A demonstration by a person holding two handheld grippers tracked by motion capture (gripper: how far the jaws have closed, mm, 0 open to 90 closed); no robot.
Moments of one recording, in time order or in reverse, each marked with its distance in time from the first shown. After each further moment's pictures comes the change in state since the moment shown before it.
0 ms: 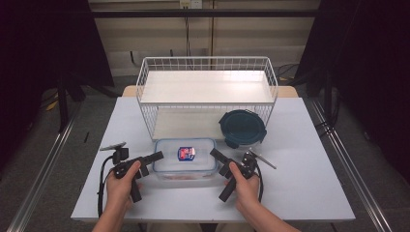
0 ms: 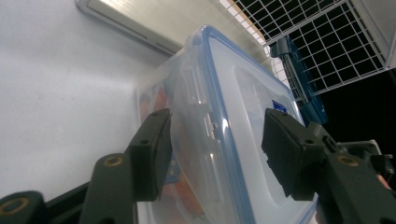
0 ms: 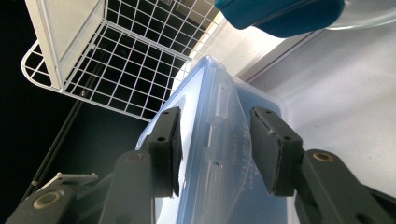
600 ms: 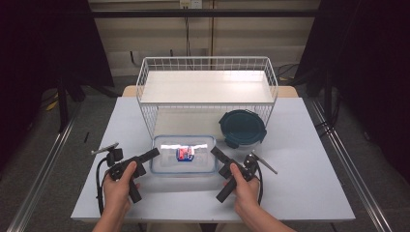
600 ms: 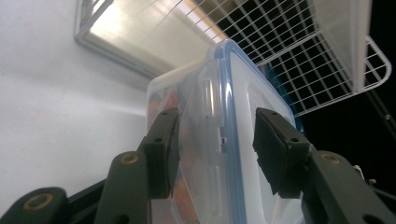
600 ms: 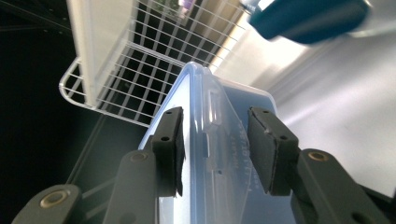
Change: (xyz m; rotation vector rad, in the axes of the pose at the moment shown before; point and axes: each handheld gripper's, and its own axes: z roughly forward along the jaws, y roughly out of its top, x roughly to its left) left arm -0.016 -0.003 -0.017 -0.125 -0.034 0.014; right arm 0.013 -0.005 -0.009 -0.074 0.064 0.066
